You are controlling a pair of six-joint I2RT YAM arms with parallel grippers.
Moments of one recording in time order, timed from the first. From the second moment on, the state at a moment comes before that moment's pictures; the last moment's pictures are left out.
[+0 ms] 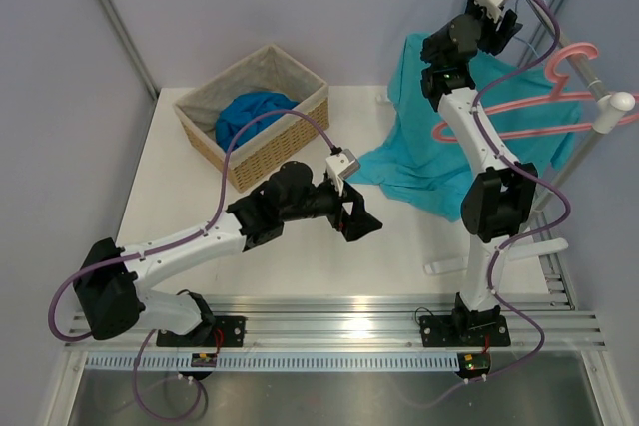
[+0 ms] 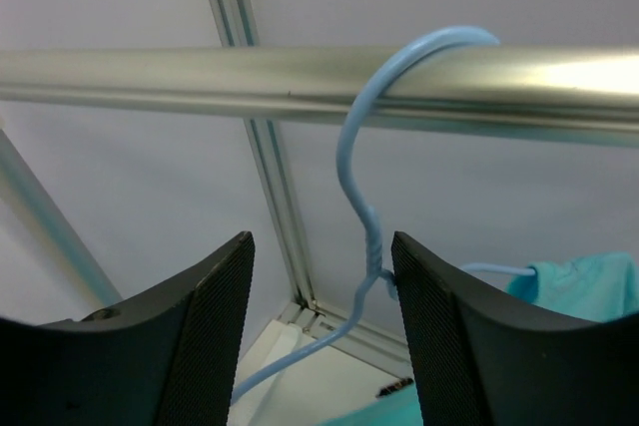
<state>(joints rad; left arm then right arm) -0.95 1.32 0.97 0.10 0.34 -0.28 0.23 2.01 2.02 0.67 1.22 -0.49</state>
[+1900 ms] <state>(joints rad) -0.96 1.21 1.01 0.01 0.27 -0.24 0.22 1.83 2.03 0.01 0.88 -0.15</state>
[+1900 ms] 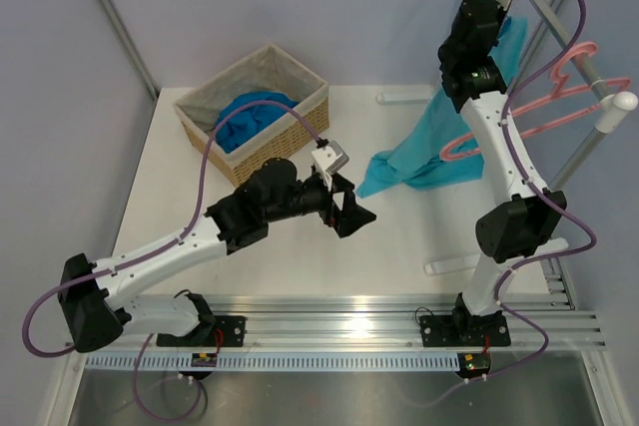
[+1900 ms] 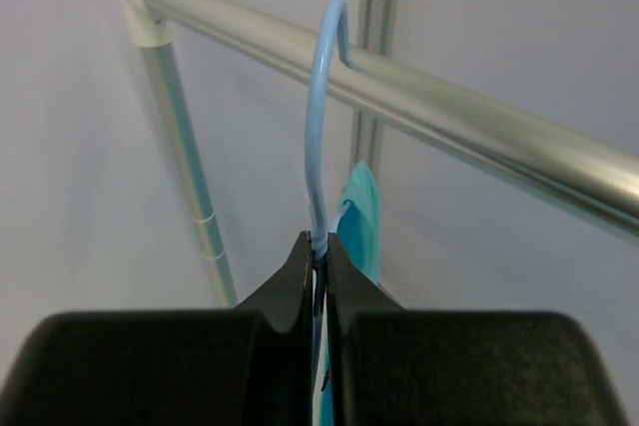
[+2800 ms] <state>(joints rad) -0.96 0.86 1.14 -0.36 0.01 -0.21 0.21 1.44 1.95 -0.50 0.03 0.09</state>
